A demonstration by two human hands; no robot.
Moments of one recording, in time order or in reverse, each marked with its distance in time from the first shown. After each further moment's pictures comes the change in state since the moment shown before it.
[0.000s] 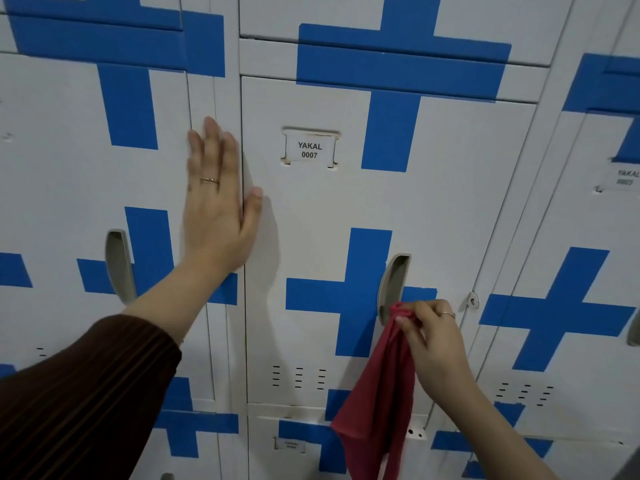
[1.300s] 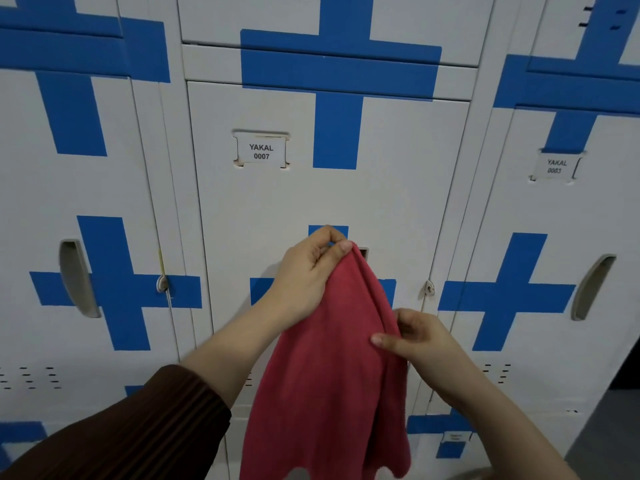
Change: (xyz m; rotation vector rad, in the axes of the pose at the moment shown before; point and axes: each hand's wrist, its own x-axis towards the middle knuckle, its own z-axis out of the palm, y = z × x) left_hand -0.037 0.130 0.027 -0.921 -0.518 -0.339; right_hand -0.016 -0.011 -0.056 0.596 -0.382 0.375
